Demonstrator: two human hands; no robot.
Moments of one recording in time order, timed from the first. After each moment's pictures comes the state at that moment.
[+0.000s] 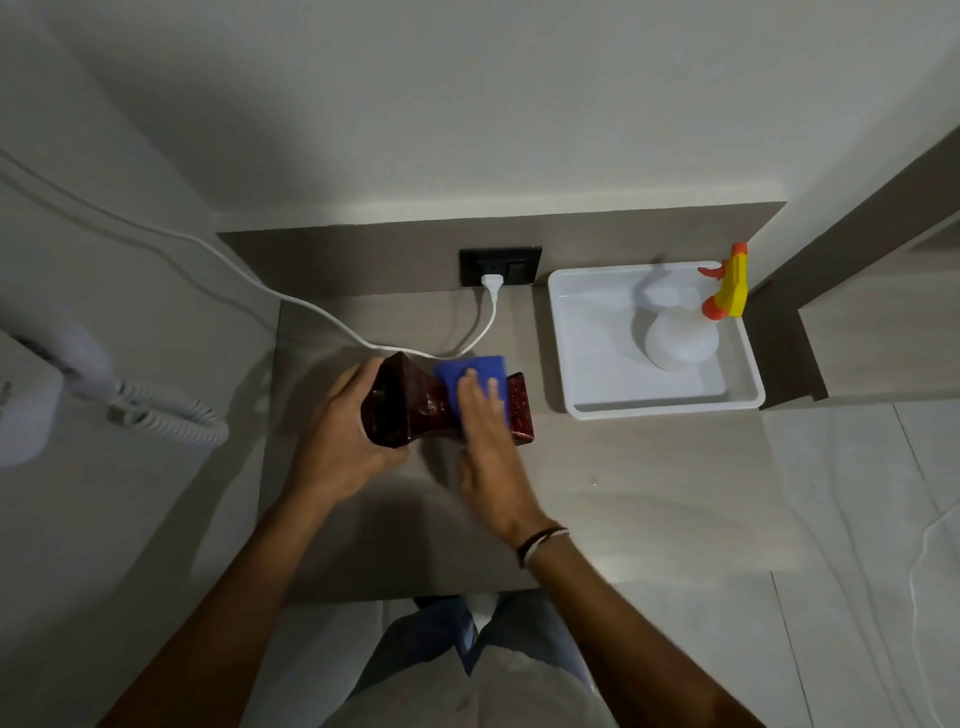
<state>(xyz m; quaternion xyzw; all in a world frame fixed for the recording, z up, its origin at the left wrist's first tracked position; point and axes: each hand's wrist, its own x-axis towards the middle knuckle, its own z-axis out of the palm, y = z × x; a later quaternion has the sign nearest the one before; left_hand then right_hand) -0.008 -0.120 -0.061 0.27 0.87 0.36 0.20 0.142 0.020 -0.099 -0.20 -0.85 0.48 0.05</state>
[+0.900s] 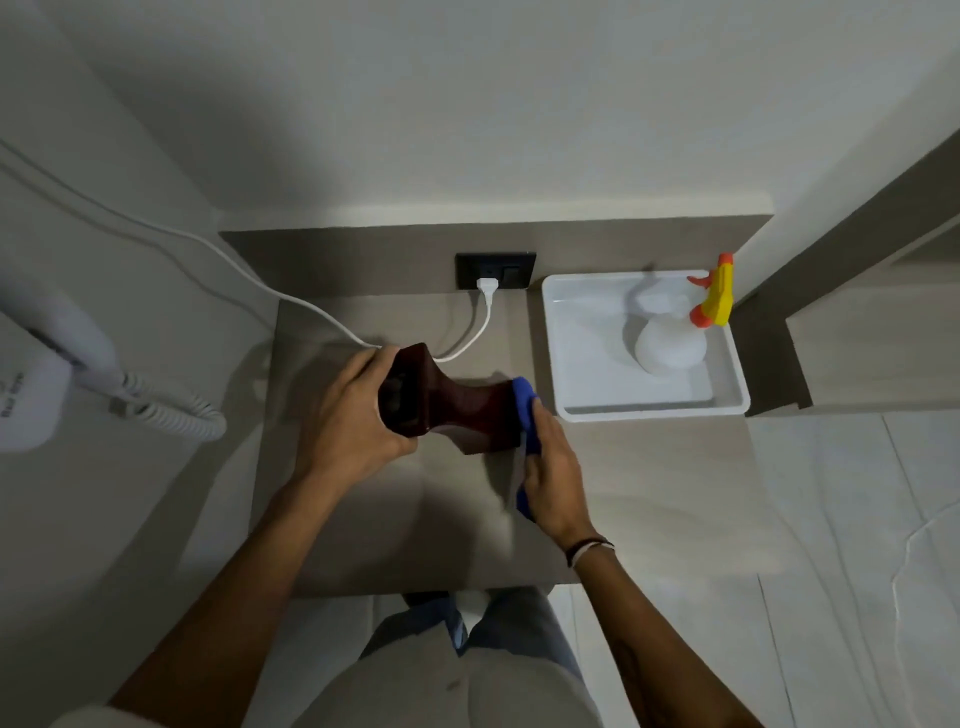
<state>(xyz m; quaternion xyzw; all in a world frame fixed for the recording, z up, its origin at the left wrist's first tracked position) 0.007 -0.092 -0.015 0.28 0.91 0.25 0.18 0.194 0.073 -0.117 -0.33 -0.81 0.48 0.07</state>
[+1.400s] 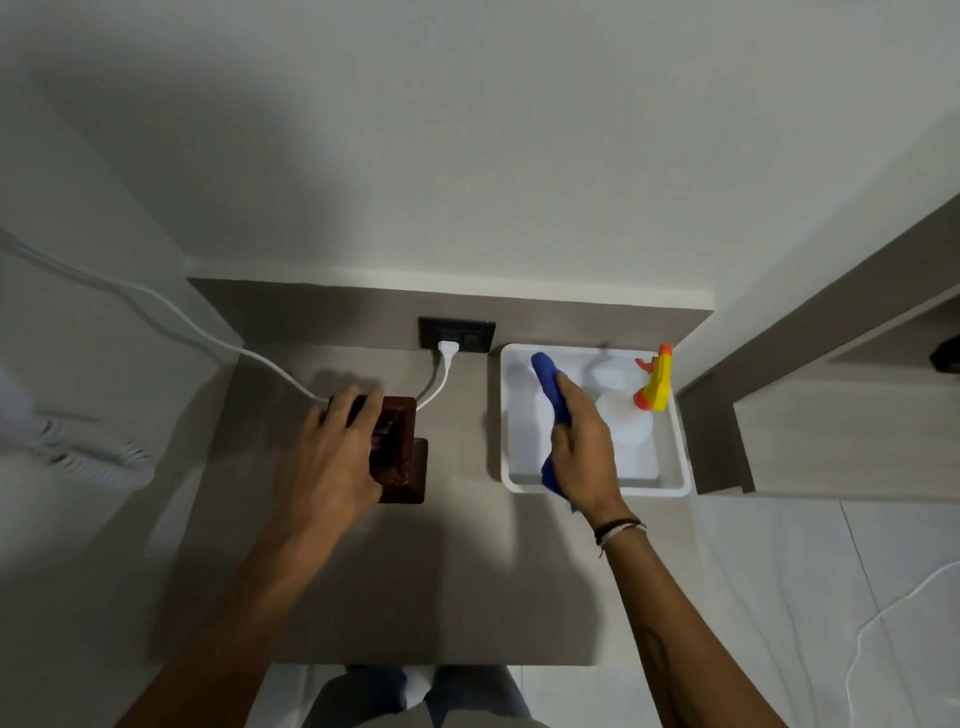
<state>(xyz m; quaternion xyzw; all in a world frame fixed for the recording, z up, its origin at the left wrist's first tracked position) 0.028 -0.033 -0.004 0.27 0.96 0.03 0.09 0.160 0.222 -0.067 -0.31 -0.85 0.42 0.12</state>
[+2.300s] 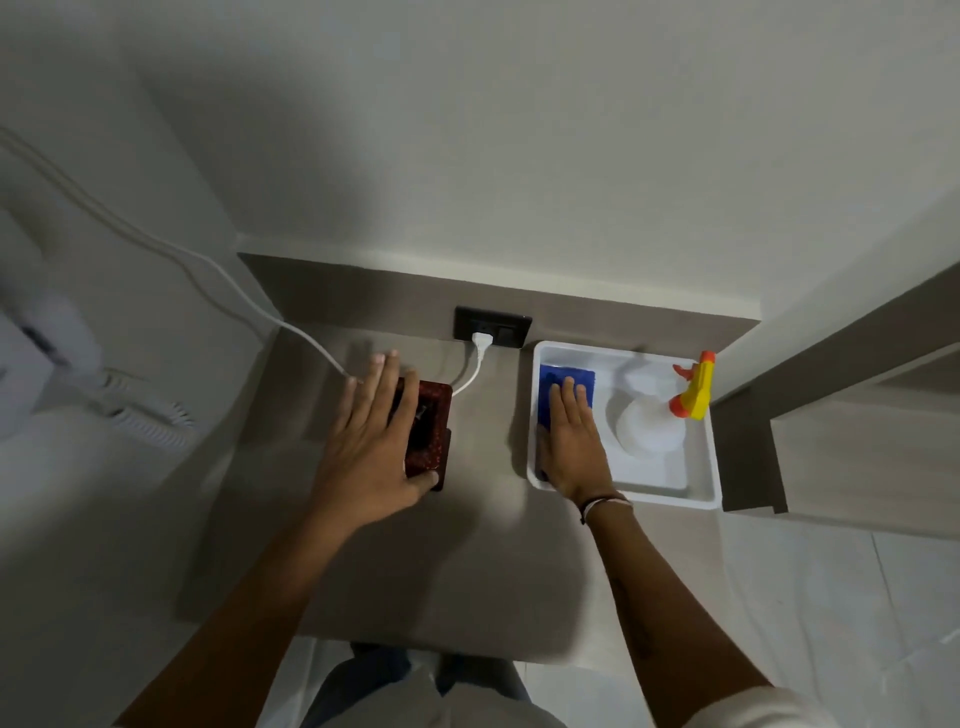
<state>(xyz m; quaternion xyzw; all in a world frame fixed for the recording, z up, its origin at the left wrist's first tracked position) 0.023 -0.050 -0.050 0.37 0.93 0.05 0.09 0.131 0.219 -0.138 -0.21 -0.95 0.20 -0.08</state>
